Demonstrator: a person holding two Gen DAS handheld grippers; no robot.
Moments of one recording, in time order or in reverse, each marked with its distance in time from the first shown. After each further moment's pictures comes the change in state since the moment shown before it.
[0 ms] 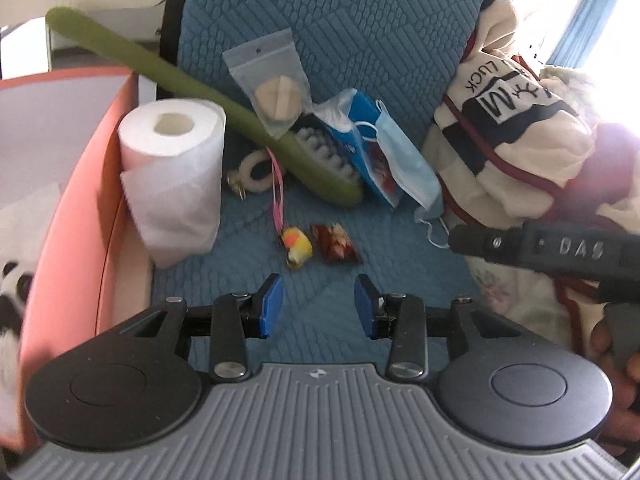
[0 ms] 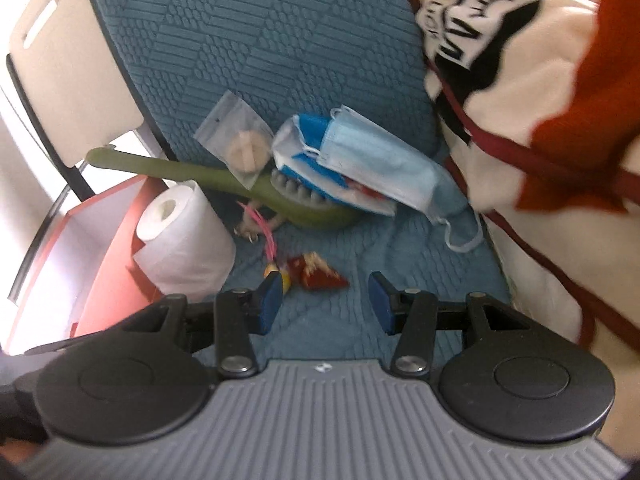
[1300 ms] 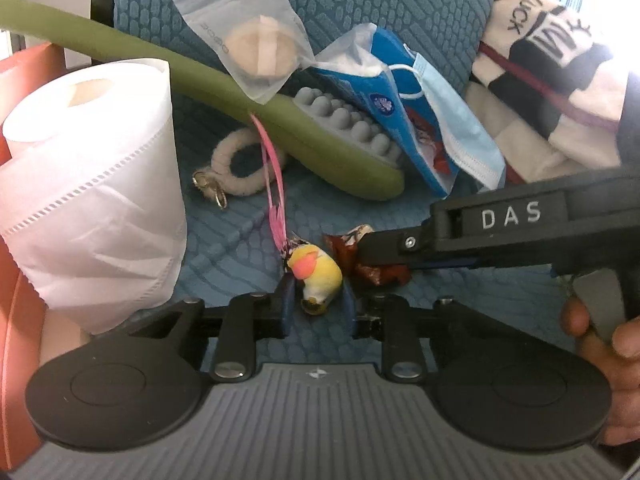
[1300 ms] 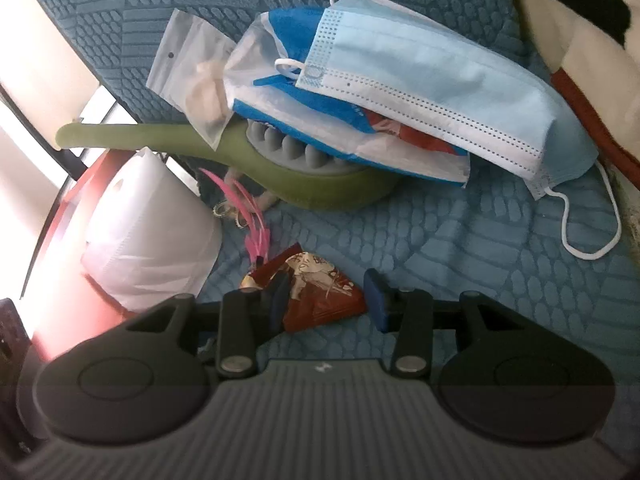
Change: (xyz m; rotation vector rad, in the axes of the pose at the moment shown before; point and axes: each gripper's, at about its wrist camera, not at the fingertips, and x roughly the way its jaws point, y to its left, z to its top) left arm 0.124 0.009 -0.001 0.099 -0.001 0.014; right arm 0.149 -0.025 0.011 0.075 0.204 0.208
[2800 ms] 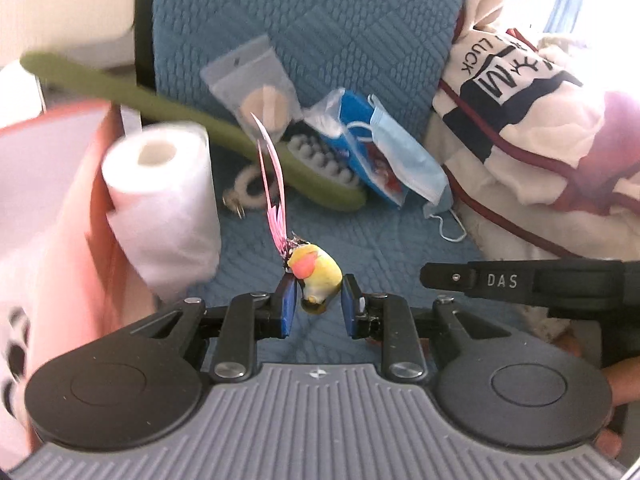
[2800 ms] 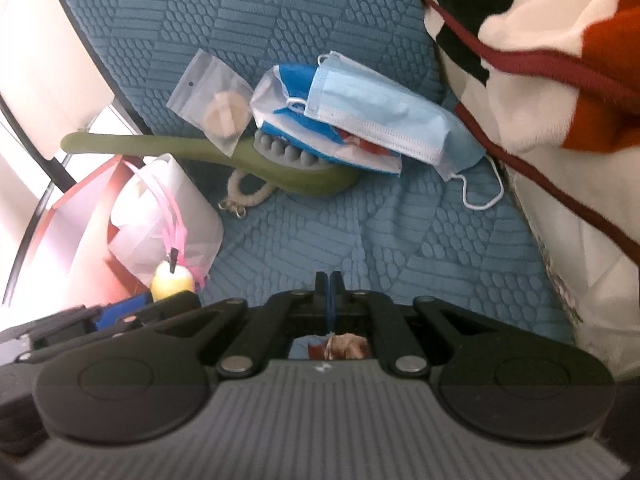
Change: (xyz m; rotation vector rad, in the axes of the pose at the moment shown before) left arm -0.115 -0.023 0.012 -0.011 0.040 0.017; right arm -0.089 0.044 -0.042 0.024 -0.104 -0.216
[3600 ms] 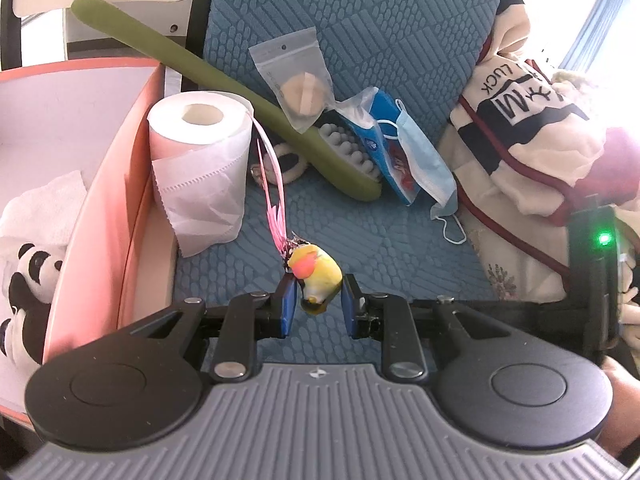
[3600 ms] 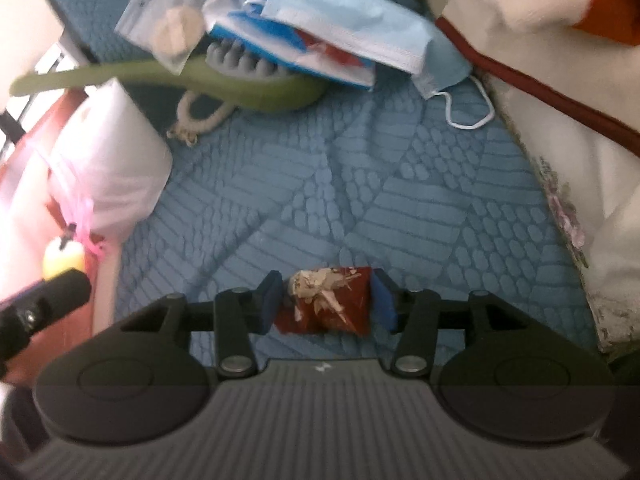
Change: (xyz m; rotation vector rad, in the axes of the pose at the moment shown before) left arm -0.026 0.029 -0.020 -0.117 -0.012 -0.022; right arm 0.043 -0.004 -0.032 -0.014 0.155 -0.120
